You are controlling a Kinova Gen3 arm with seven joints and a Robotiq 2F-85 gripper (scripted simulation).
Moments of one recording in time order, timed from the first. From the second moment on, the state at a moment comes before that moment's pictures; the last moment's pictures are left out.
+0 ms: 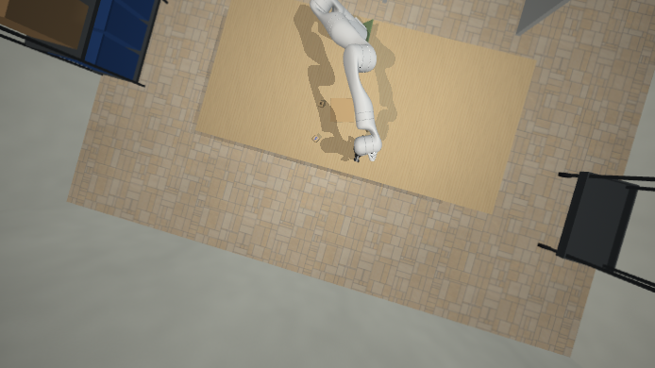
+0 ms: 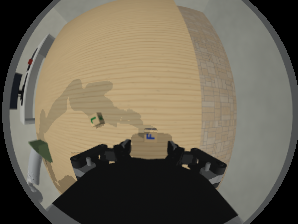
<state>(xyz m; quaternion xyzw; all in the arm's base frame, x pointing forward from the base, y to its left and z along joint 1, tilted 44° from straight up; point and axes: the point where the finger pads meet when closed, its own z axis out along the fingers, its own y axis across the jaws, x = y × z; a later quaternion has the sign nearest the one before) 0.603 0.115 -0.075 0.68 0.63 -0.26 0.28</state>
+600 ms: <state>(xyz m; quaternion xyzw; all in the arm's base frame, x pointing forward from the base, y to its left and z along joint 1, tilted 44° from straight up) 0.604 0.110 -0.080 0.68 0.63 -0.25 0.28</state>
